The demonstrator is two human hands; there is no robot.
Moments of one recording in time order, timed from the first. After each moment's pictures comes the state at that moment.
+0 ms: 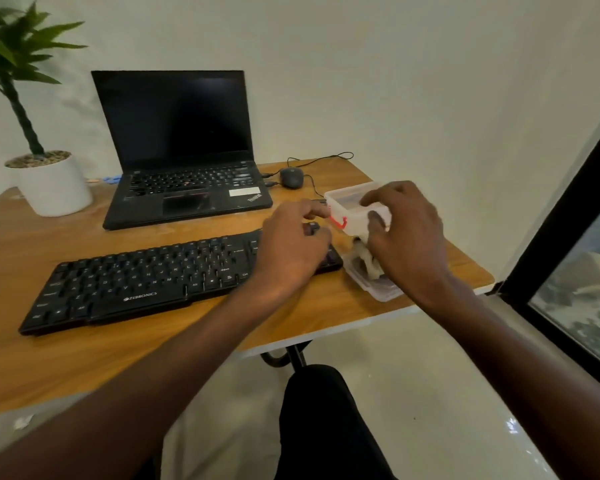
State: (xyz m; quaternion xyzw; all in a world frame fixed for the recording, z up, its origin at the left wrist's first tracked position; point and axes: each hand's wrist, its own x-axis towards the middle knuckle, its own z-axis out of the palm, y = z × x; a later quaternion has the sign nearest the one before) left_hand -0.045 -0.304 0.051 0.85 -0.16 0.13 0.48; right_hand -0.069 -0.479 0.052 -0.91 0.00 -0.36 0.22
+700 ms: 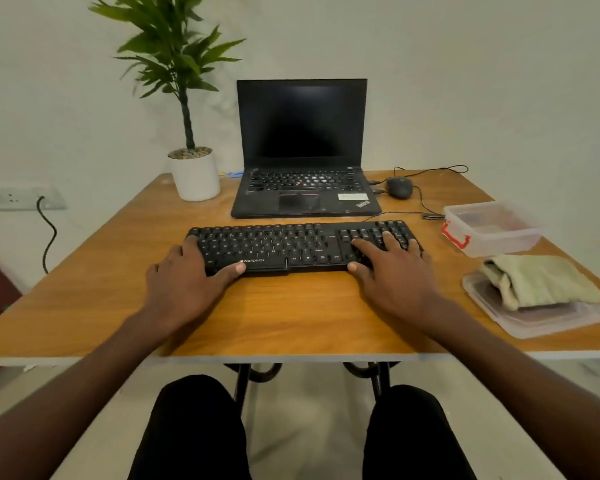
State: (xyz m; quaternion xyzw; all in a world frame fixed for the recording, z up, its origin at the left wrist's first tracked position) left_hand -0.059 -0.025 0.001 0.97 0.16 0.10 0.18; right_hand -0.013 -0.340 0.006 -1.00 -0.07 -0.04 0.04
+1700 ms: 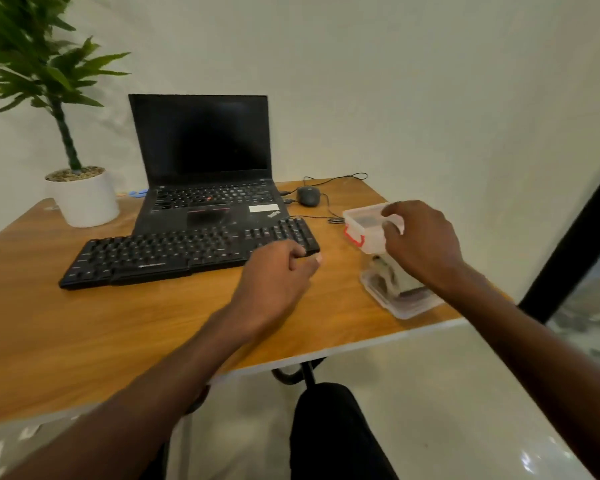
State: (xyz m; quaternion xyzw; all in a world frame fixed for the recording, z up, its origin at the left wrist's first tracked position) left_hand -0.037 -0.248 0.028 0.92 -0.14 0.11 0.36; right_hand -0.036 -0.486 0.063 -0.95 0.04 -0.27 0.14
